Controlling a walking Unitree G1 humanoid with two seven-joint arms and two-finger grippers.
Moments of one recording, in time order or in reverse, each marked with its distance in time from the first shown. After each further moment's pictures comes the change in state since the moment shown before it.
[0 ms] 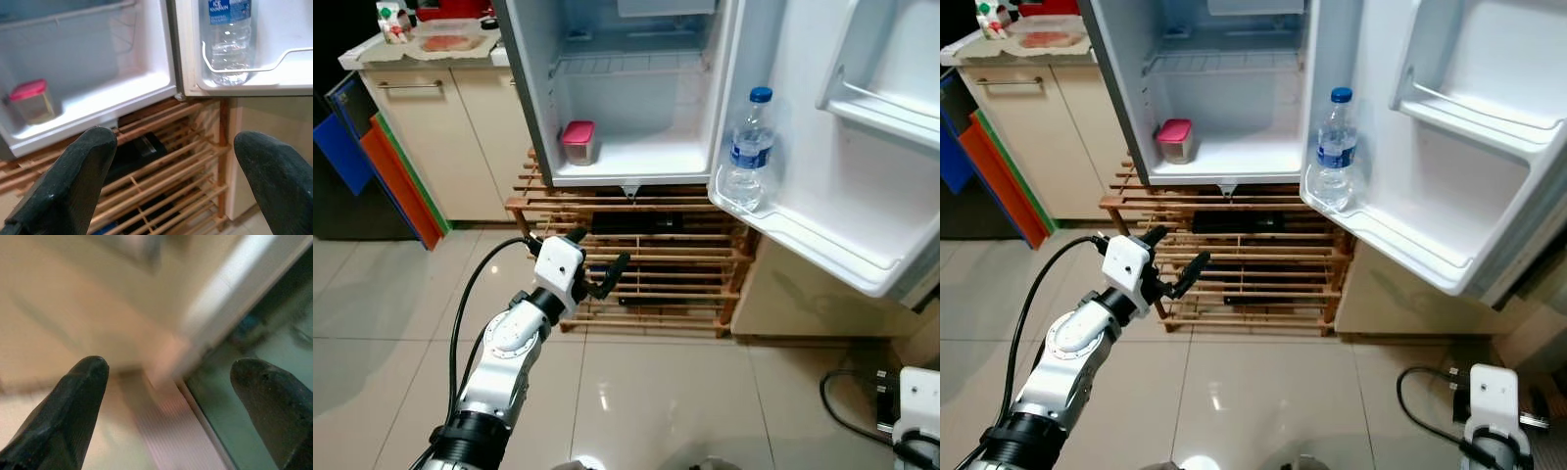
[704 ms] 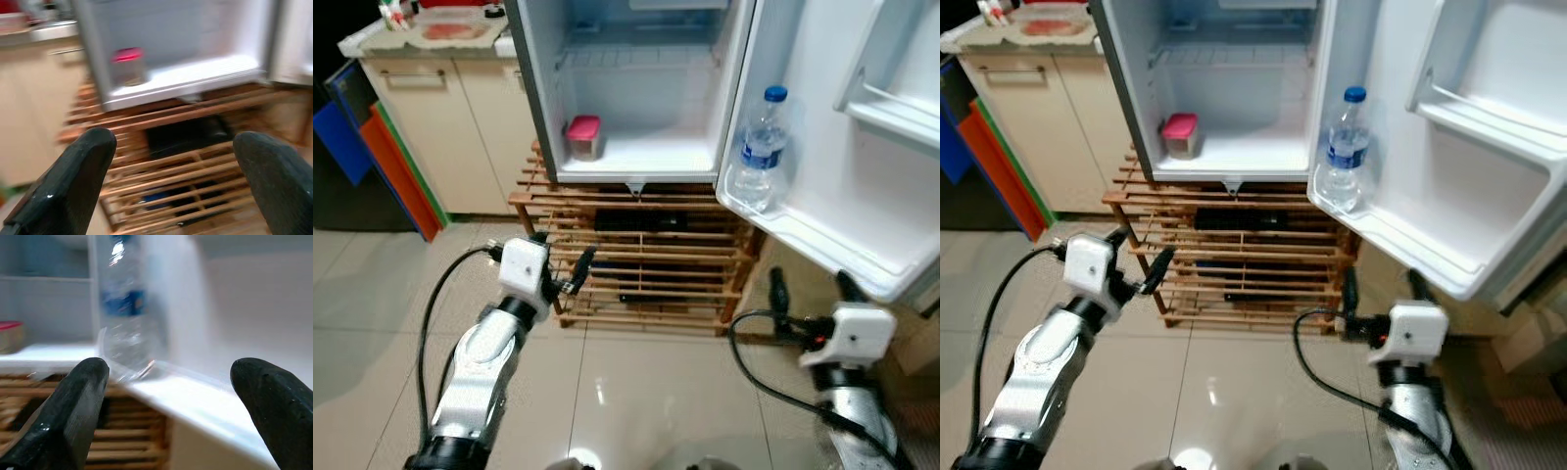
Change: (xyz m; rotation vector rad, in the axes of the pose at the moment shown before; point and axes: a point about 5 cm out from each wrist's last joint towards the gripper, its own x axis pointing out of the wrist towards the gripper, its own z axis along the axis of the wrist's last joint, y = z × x) left arm -0.038 0.031 -0.006 -0.019 0.039 0.338; right arm -0.036 0.060 0.124 0.321 -0.519 0.341
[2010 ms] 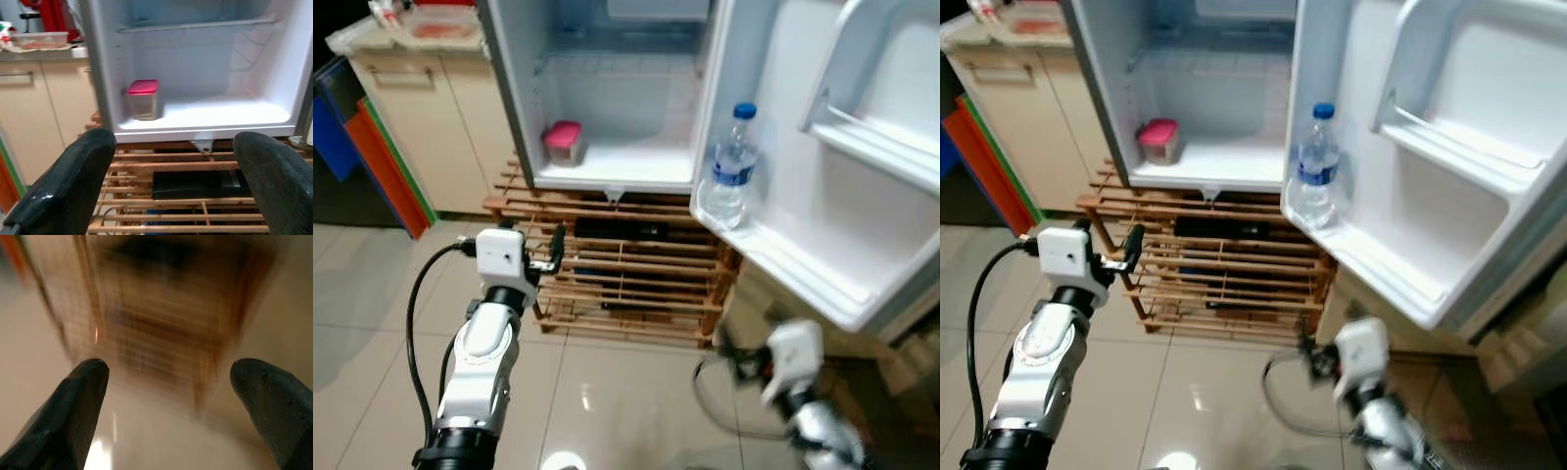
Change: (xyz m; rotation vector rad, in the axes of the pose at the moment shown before) left arm 0.015 0.006 0.018 -0.042 -0.082 0.129; right arm -0.083 0.026 -0.116 -0.072 0.644 0.496
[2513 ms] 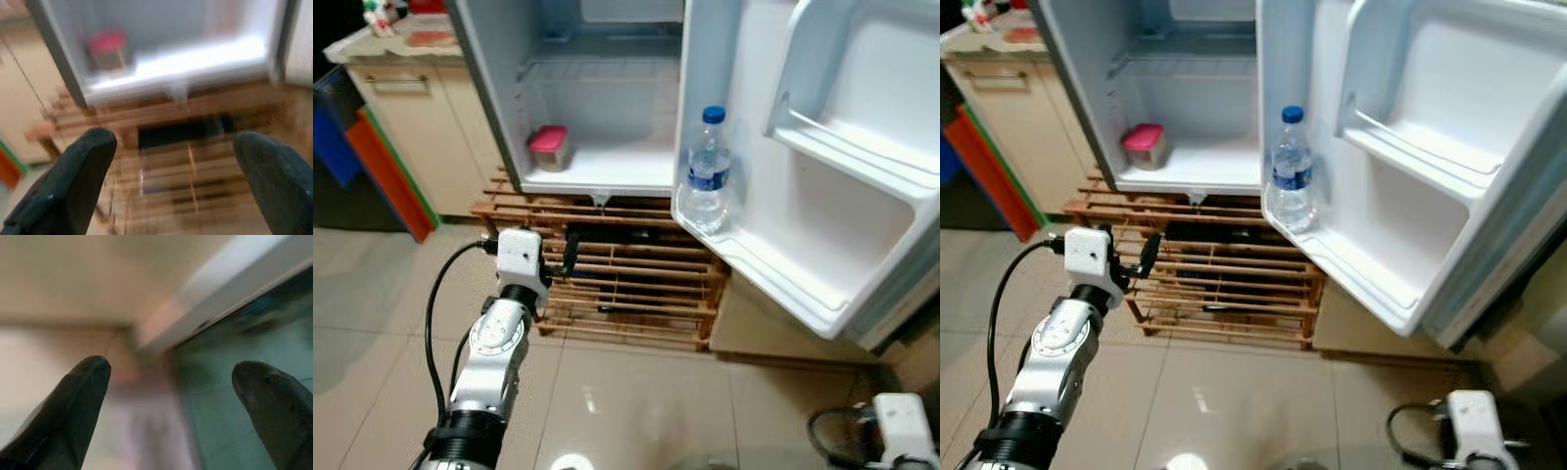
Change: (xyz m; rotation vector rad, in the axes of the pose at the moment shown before) left arm 0.005 -0.008 -0.051 0.107 0.280 -0.130; right arm -0.056 -0.152 -0.024 -0.082 0.310 -0.916
